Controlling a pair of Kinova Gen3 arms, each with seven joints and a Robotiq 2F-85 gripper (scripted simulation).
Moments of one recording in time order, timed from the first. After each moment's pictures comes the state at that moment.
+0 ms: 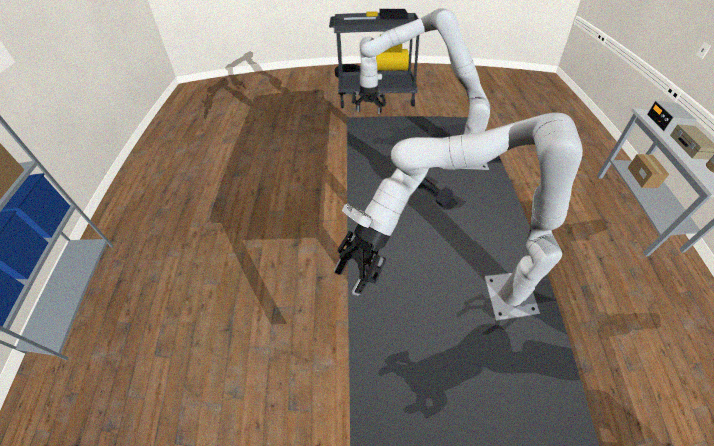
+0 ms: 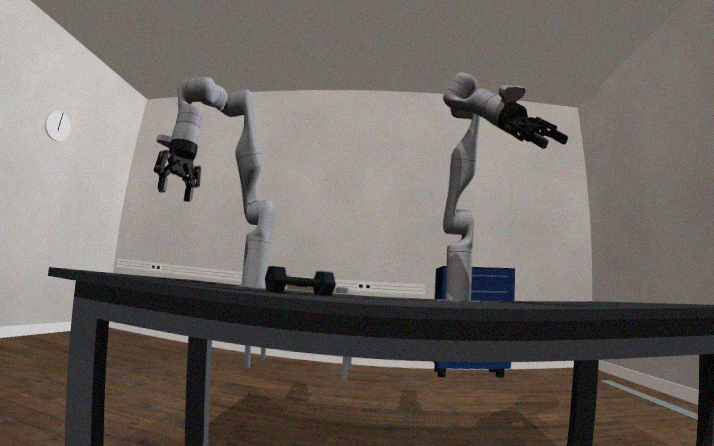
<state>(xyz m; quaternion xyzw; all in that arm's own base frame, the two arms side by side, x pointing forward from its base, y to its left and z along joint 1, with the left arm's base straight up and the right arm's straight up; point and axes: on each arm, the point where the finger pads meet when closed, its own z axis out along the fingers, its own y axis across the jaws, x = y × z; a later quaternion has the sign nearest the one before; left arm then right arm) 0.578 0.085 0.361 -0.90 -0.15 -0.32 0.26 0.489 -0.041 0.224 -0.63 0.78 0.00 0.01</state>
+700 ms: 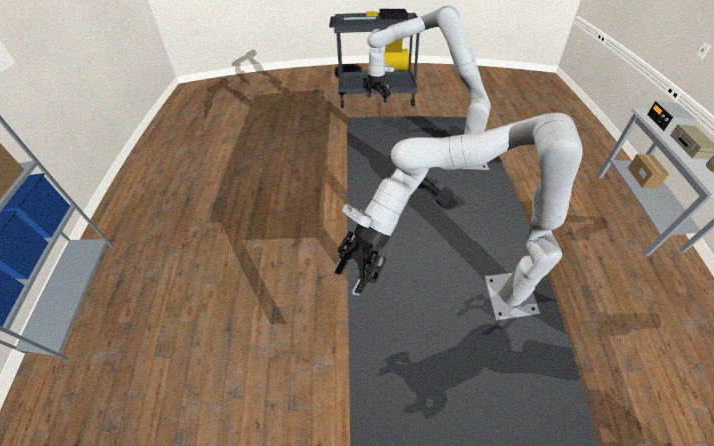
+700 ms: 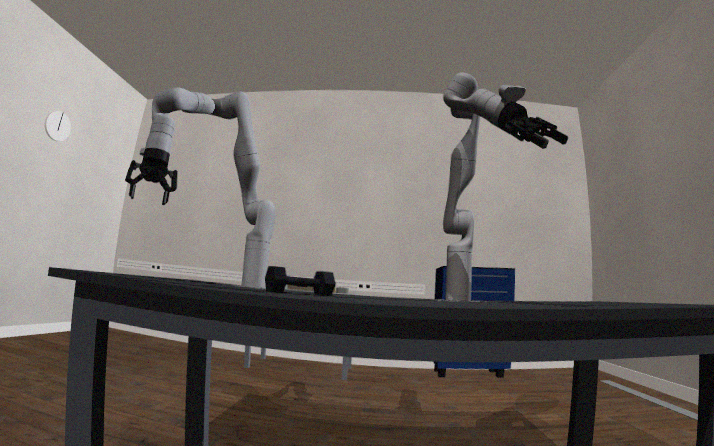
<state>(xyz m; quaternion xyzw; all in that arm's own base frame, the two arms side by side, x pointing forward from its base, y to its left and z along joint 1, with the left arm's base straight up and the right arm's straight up) 0.578 0.085 0.361 -0.90 -0.15 -0.32 0.26 0.453 -0.162 0.218 -0.41 0.91 0.01 0.00</state>
